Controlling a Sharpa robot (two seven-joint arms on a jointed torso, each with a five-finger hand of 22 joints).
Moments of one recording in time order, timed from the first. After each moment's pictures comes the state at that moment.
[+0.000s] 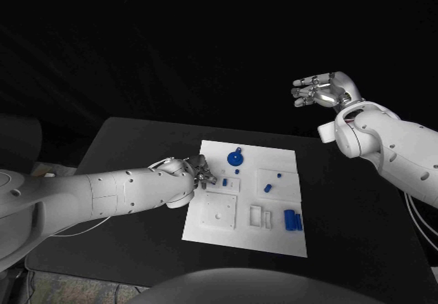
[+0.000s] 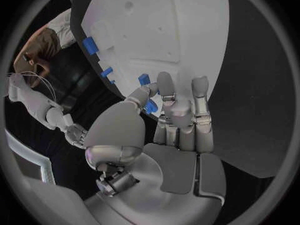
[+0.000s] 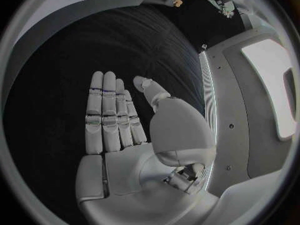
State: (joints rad) left arm 1.09 -0.60 -0.24 1.26 -1.11 -0.39 -0.45; left_hand 1.07 -0.02 0.37 -0.18 0.58 1.20 0.08 0.06 0.78 1.49 -0.05 0.54 0.32 1.39 -0.13 1.29 0.70 0.03 1.27 -0.14 0.47 1.31; right arm 1.07 -0.61 0.31 1.09 -0.83 -0.37 0.18; right_hand 1.20 -0.06 0.27 -0.21 0.53 1.03 0.13 0.06 0.06 1.26 0.07 0.18 0.07 1.38 0.03 0.07 0.28 0.11 1.28 0.01 0.15 0.12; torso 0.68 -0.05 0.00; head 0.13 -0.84
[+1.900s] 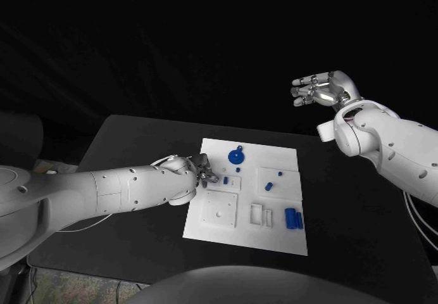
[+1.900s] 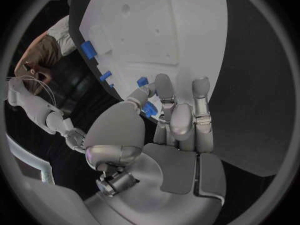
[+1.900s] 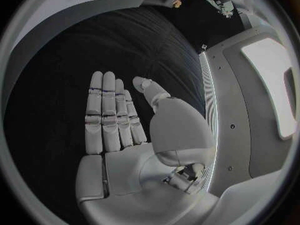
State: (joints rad) left arm 1.09 -0.58 -0.24 1.24 -1.13 -0.35 -0.47; left_hand 1.06 -0.01 0.35 -0.17 0.50 1.20 0.08 0.07 1.09 1.49 -0.06 0.68 0.27 1.43 -0.13 1.37 0.85 0.03 1.28 -0.14 0.53 1.31; right arm 1.07 -0.60 0.31 1.08 -0.83 -0.35 0.18; right_hand 1.20 -0.06 0.27 -0.21 0.55 1.03 0.13 0.06 0.06 1.25 0.07 0.18 0.07 1.38 0.03 0.07 0.27 0.10 1.27 0.02 0.15 0.10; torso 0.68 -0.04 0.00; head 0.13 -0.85
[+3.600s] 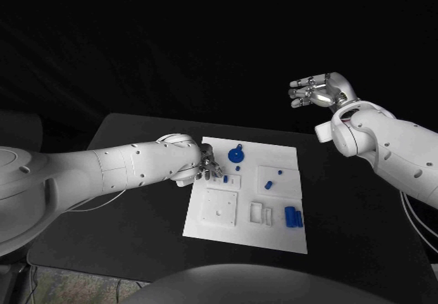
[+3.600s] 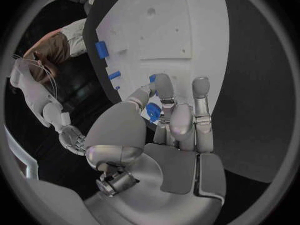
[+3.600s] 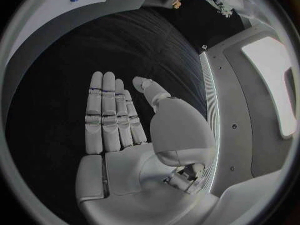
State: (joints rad) left arm 1.18 -0.53 -0.20 1.16 -1.00 -0.03 -0.49; left_hand 1.06 0.01 0.34 -0.16 0.45 1.20 0.08 0.06 1.10 1.49 -0.06 0.68 0.24 1.43 -0.12 1.37 0.83 0.03 1.27 -0.13 0.54 1.31; right arm 1.07 -0.58 0.31 1.06 -0.84 -0.34 0.17; right_hand 1.19 -0.06 0.28 -0.21 0.57 1.03 0.13 0.06 0.06 1.25 0.07 0.18 0.07 1.37 0.03 0.07 0.27 0.10 1.27 0.01 0.15 0.09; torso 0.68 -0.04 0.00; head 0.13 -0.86
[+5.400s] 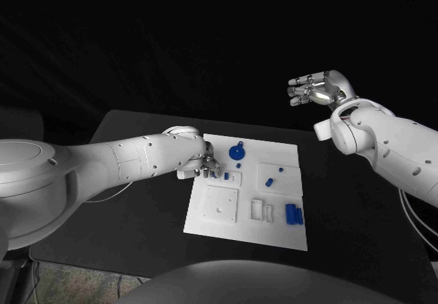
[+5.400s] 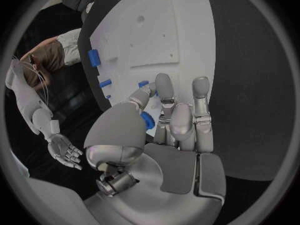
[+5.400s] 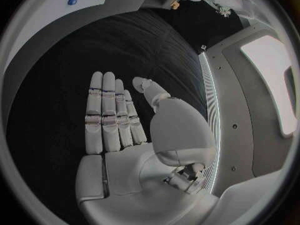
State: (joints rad) left arm 1.18 -0.44 -0.21 1.02 -1.01 0.13 -0.52; left_hand 1.06 0.02 0.34 -0.16 0.43 1.20 0.08 0.07 1.10 1.49 -0.06 0.67 0.23 1.42 -0.12 1.37 0.83 0.03 1.26 -0.12 0.54 1.31; right arm 1.06 -0.57 0.31 1.06 -0.84 -0.33 0.17; right_hand 1.19 -0.06 0.29 -0.22 0.57 1.03 0.13 0.06 0.06 1.25 0.07 0.18 0.07 1.37 0.03 0.07 0.27 0.10 1.26 0.02 0.16 0.08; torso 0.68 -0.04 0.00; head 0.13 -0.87
